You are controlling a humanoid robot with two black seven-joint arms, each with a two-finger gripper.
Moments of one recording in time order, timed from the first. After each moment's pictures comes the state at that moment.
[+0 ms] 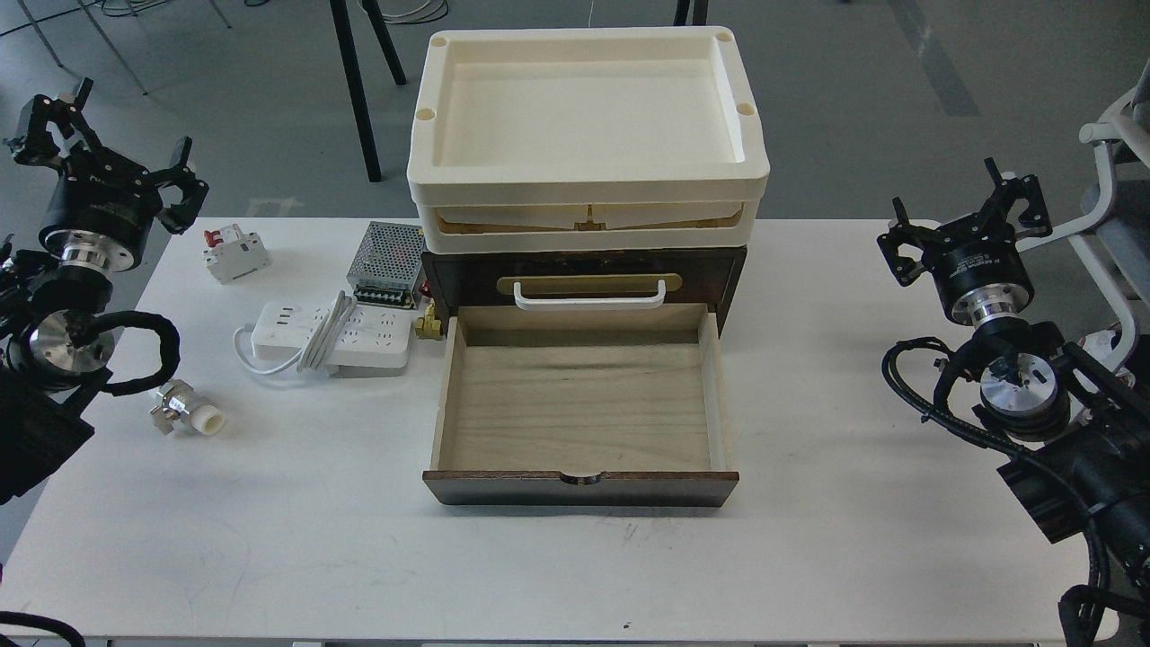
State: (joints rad) left arm -0.78 0.50 -0.49 -0.48 -0.40 -0.49 -0.47; right arm 0.58 -0.29 1.02 0.67 0.12 0.32 0.31
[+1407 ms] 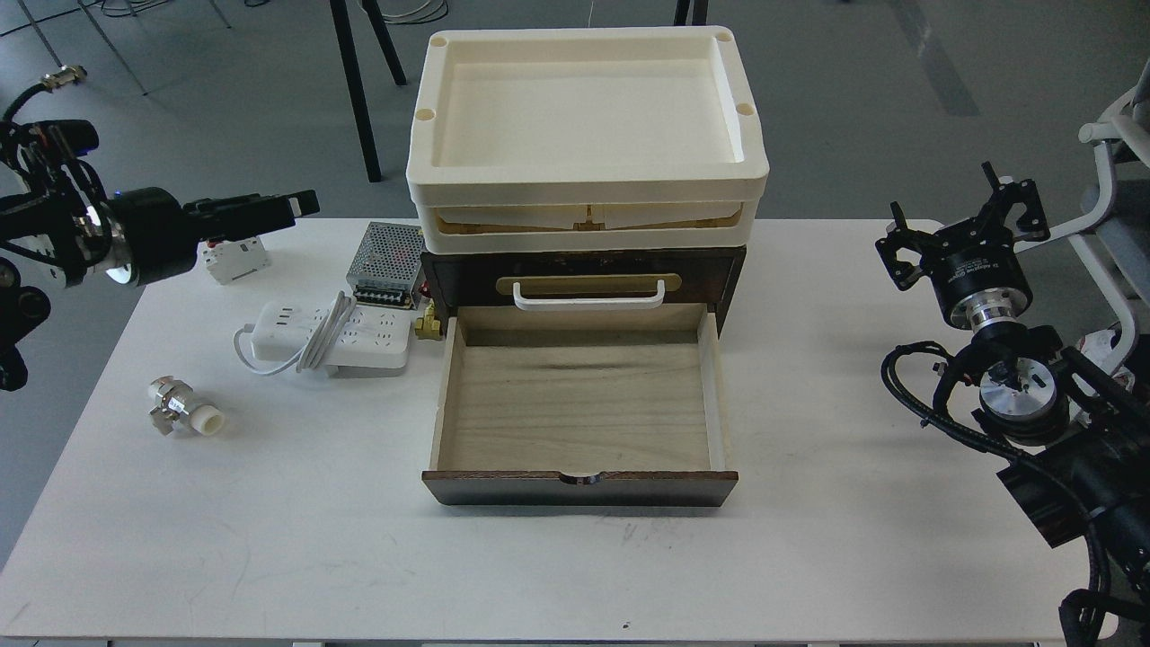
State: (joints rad) left arm -0.86 0.79 -0.34 -0.95 1.46 -0.22 -0.46; right arm 0.57 -0.29 1.02 0.68 0.12 0.33 0.31
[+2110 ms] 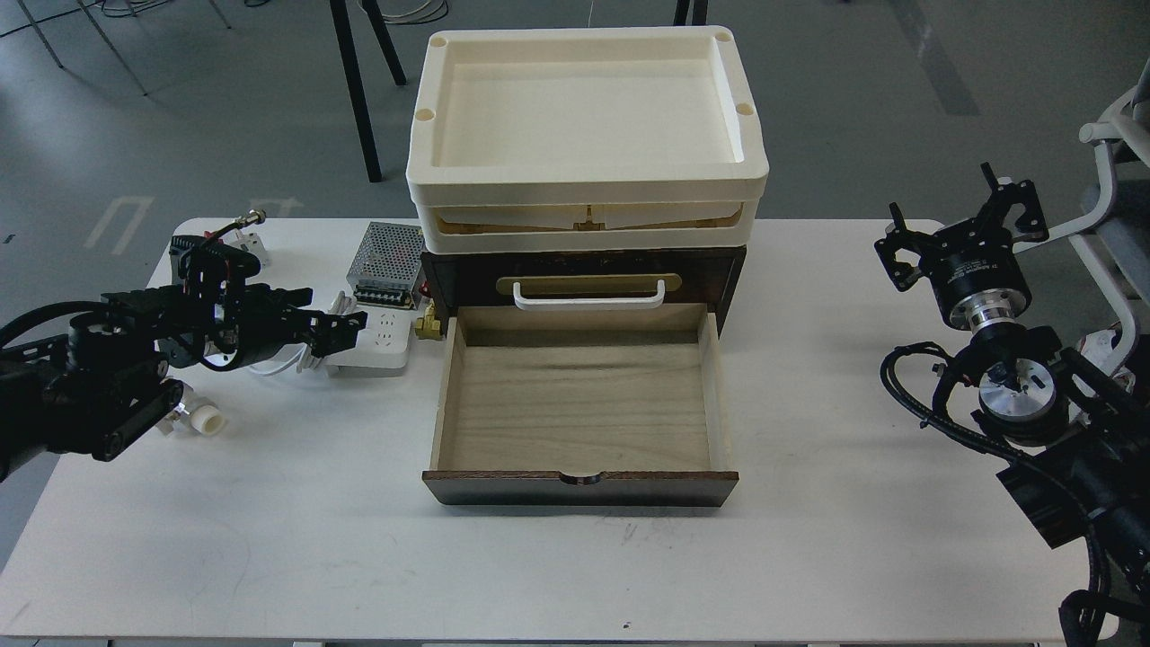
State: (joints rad) left arm -0.86 0.44 -0.08 -0.48 1.65 -0.03 -0.44; right arm 0.57 -0.29 1.02 0.68 0.12 0.33 0.31
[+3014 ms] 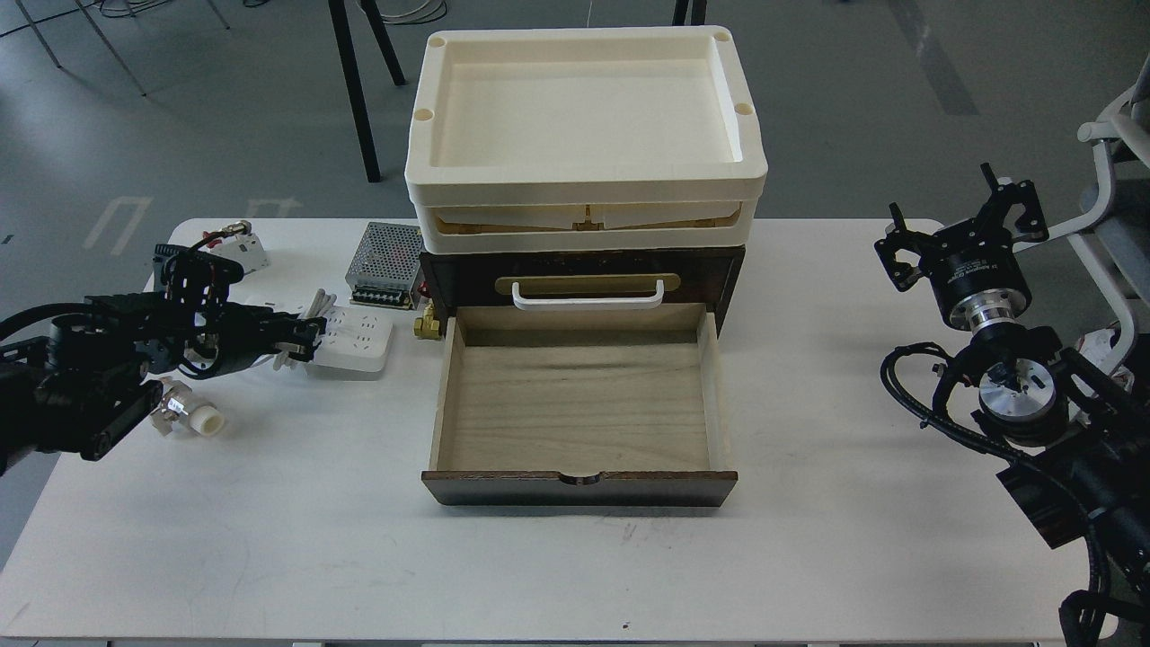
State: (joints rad) left arm -0.87 0.47 -0.04 -0.41 1.61 -0.10 -0.48; right arm 0.57 -0.29 1.02 0.68 0.12 0.33 0.31
